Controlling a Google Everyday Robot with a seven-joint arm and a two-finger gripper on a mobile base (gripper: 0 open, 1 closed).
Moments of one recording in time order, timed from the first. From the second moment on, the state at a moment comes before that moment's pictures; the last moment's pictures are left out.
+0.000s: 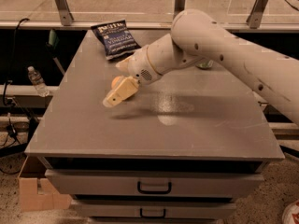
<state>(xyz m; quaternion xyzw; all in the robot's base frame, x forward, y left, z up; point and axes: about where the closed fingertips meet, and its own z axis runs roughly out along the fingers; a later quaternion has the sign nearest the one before) 0.586 0.092 0.861 -0.60 0.66 0.27 0.37</state>
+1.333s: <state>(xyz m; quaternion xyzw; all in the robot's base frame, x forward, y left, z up) 0.580 0.076 0.877 -0.57 0.65 0.30 0.40</state>
